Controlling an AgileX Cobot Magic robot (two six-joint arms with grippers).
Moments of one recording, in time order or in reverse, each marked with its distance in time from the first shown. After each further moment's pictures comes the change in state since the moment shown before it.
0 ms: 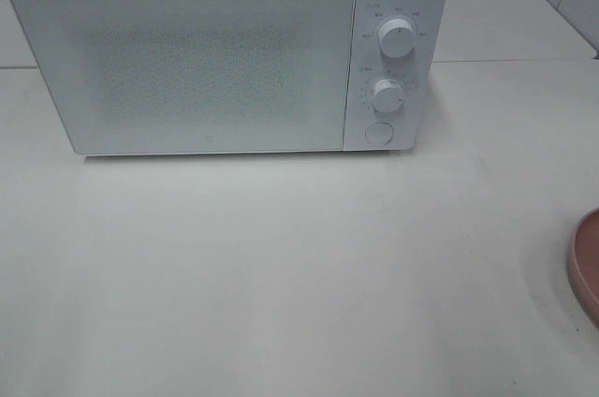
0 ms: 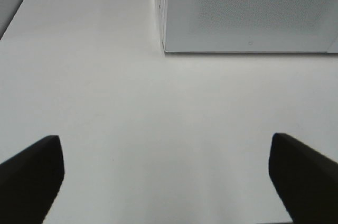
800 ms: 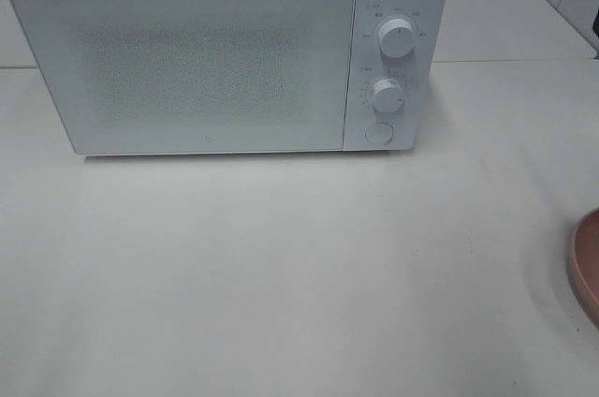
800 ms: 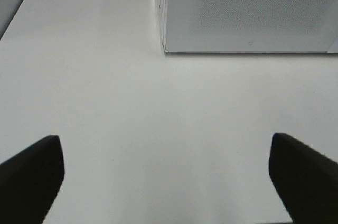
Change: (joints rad) left arm 0.000 0.000 0.000 0.000 0.000 0.000; right arm 0.000 0.415 0.013 0.000 -0.628 0.000
